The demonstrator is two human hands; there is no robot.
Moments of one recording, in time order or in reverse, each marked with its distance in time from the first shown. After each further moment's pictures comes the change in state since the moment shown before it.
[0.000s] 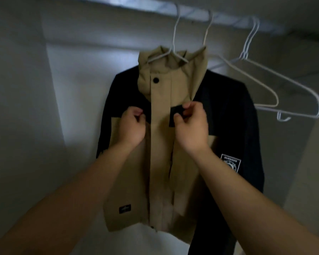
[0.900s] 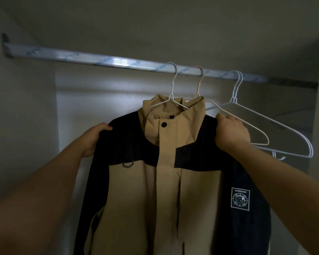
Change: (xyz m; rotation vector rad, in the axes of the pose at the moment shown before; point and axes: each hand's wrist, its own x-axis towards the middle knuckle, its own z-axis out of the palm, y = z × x) left_hand 0.128 -0.020 -0.119 -0.425 -0.490 -0.391; right_hand 0.123 0.002 -0.086 -1.025 -0.110 -0.124
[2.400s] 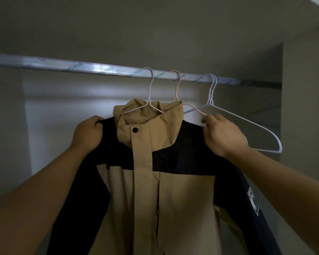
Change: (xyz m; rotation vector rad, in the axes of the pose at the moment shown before) left_hand 0.028 0.024 0.057 0.716 0.477 0.571; right_hand -0.014 0.040 -0.012 0.113 0.159 -0.191
